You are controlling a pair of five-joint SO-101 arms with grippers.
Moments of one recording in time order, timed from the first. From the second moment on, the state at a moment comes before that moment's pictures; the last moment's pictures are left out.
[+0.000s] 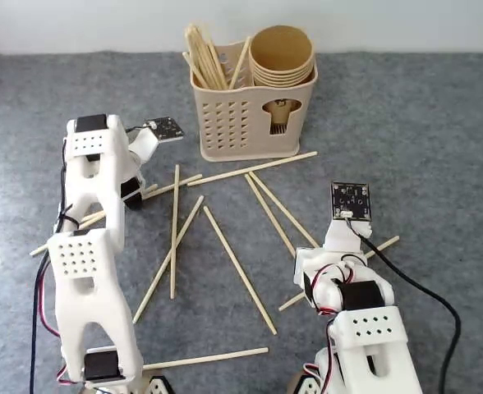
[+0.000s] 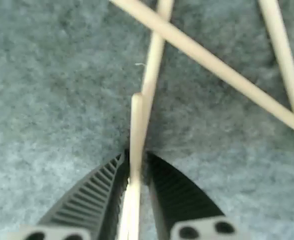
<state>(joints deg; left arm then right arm) -12.0 55.5 -43.4 98.7 -53.5 -9.9 -58.7 75.8 49.4 -11.3</state>
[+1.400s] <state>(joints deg) -7.3 -2.7 -22.6 89.1 -34.1 -9.9 -58.7 75.8 49.4 -11.3</state>
